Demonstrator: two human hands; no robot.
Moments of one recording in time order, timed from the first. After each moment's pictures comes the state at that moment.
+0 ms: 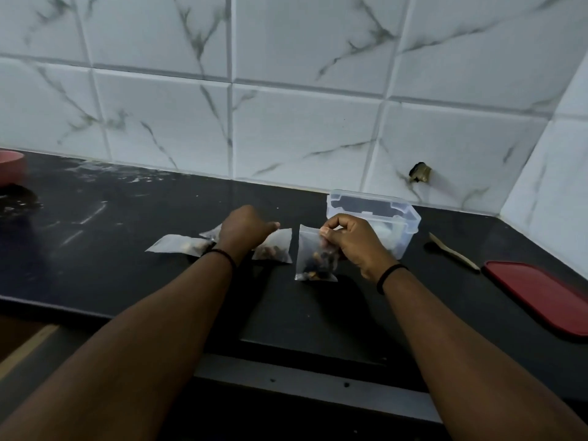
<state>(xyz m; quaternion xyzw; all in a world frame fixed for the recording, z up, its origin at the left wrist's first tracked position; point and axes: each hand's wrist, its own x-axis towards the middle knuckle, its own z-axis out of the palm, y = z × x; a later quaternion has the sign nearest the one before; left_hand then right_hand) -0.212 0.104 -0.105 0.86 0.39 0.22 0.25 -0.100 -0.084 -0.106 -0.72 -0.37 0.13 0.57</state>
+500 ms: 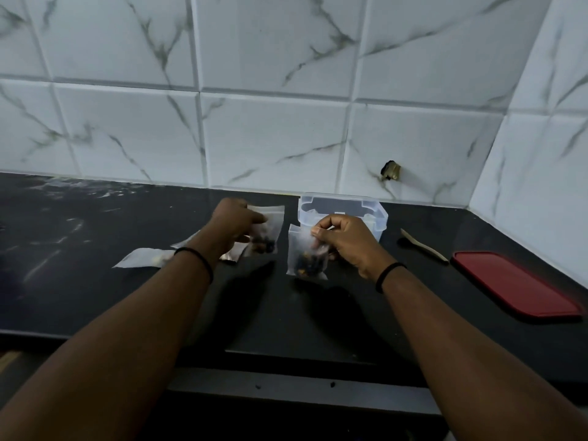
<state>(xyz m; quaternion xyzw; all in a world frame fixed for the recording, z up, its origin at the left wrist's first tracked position) -0.189 0.093 -0.082 0.75 0.31 0.26 0.52 -0.085 -0.122 -0.093 -0.72 -0.38 0.12 0.57</state>
